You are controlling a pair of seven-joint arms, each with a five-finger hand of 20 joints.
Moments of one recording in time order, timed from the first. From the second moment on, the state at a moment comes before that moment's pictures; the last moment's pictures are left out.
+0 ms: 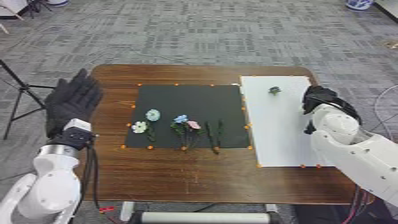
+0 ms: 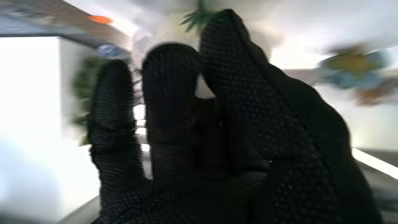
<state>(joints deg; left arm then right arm) 111.6 -55.1 -93.4 -115.3 18.2 12.0 16.4 -60.1 -38.4 40.6 -84.3 -118.5 2.5 42.2</state>
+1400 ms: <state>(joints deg) 100.8 -57.0 -86.7 -110.6 28.6 9.5 10.5 -67.0 -63.5 42.4 -97.0 -128.8 6.6 35.6</state>
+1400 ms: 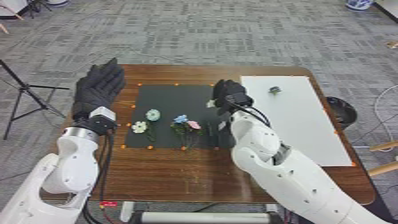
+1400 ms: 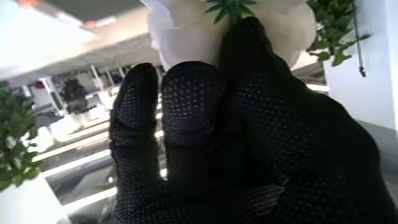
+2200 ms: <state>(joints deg) 101.7 -57.1 -87.3 -111.1 33.6 11.9 9.1 -69.6 -62.9 42.0 -97.3 -128.7 2.7 35.3</state>
